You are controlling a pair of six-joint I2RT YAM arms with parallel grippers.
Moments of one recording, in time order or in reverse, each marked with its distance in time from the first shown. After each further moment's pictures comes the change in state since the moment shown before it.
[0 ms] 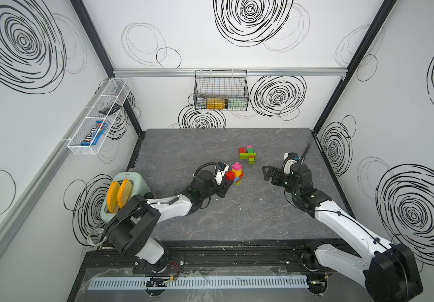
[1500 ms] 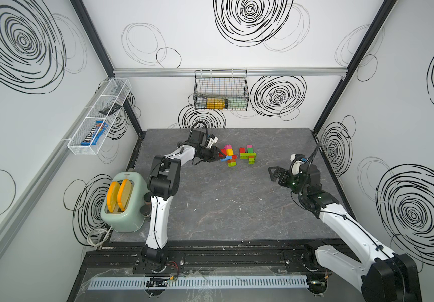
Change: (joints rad) left arm 0.409 0.797 1.083 -0.775 0.680 -0.163; right arm -0.110 -0.058 -0.015 -0.081 -0.164 -0.033
